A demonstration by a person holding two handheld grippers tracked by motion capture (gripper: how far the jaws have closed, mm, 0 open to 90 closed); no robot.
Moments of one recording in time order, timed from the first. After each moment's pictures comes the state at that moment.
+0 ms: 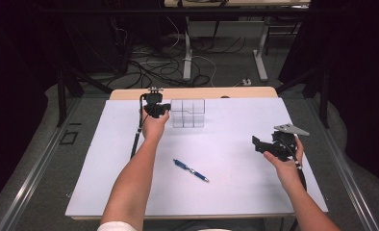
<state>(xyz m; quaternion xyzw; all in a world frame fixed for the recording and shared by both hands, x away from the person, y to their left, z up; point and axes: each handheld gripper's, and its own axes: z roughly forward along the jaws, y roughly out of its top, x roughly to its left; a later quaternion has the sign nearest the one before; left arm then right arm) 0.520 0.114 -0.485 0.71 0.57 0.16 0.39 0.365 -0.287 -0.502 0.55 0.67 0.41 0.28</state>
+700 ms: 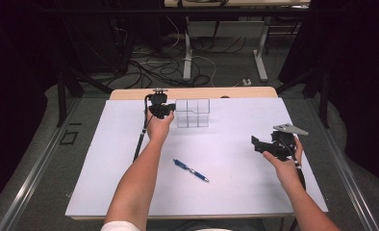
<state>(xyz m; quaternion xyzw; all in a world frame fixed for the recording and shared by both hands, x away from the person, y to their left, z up) 0.519 0.097 -0.488 0.70 0.56 0.16 0.40 0.367 -0.286 -0.503 0.55 0.67 0.41 0.28</state>
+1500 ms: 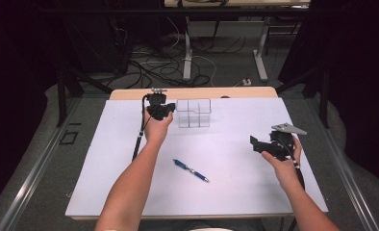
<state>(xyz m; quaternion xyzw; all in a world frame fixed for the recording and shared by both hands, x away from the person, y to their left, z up) 0.495 0.102 -0.467 0.71 0.54 0.17 0.42 0.367 -0.281 -0.501 0.55 0.67 0.41 0.28</state>
